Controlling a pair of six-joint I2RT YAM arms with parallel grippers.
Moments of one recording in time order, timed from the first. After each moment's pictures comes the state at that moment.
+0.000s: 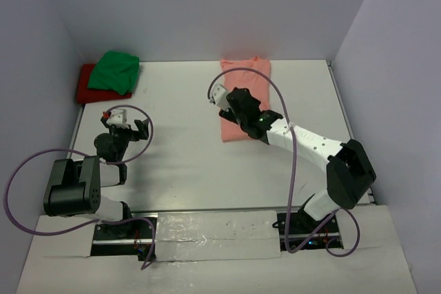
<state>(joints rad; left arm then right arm) 0.08 1.46 0.21 1.23 0.27 -0.06 0.70 1.53 1.14 -0.24 0.47 -0.58</state>
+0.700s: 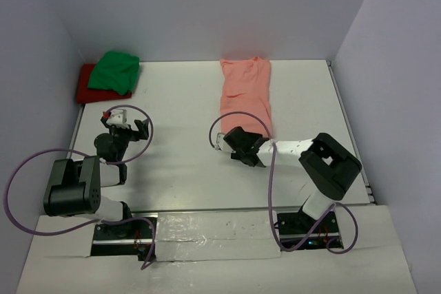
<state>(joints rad) 0.08 1.46 0.21 1.23 0.27 -0.06 0.80 1.63 0.76 -0.20 0.54 -0.72</state>
